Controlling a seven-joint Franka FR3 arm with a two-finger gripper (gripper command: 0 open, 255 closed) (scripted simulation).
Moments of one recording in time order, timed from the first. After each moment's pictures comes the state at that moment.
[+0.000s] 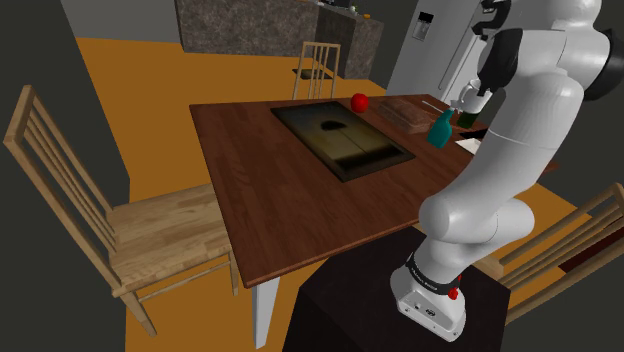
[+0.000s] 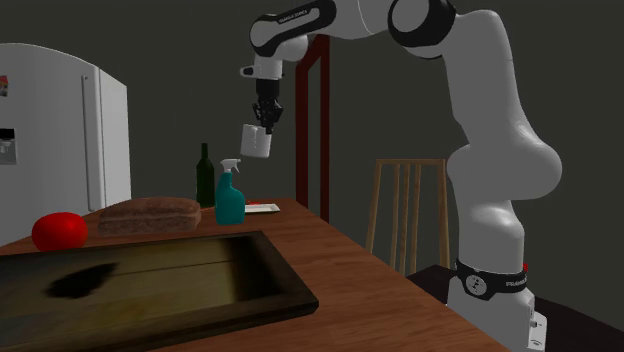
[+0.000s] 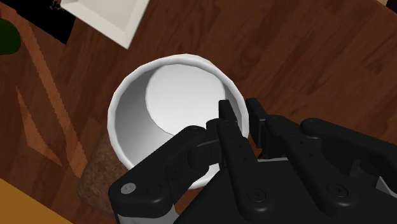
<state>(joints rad) -0.71 0.18 -0.60 -1.47 -0.03 1.81 -1.52</state>
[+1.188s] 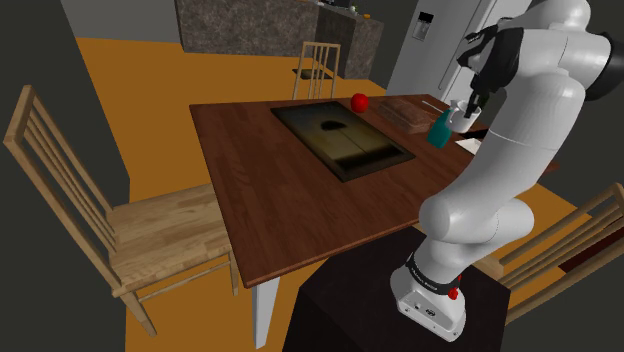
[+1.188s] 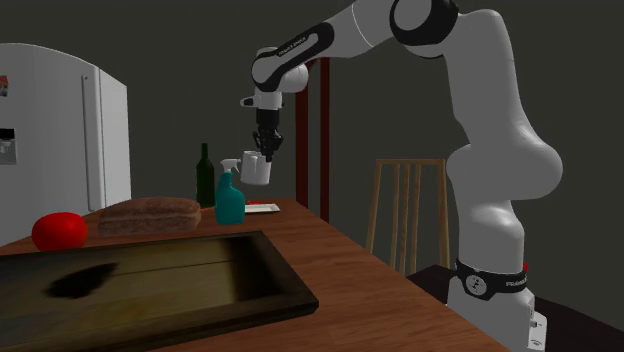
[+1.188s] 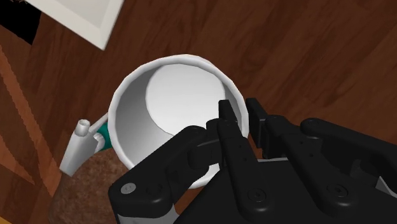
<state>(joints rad) -0.70 0.17 -0.60 -1.73 -0.04 2.05 -1.49</state>
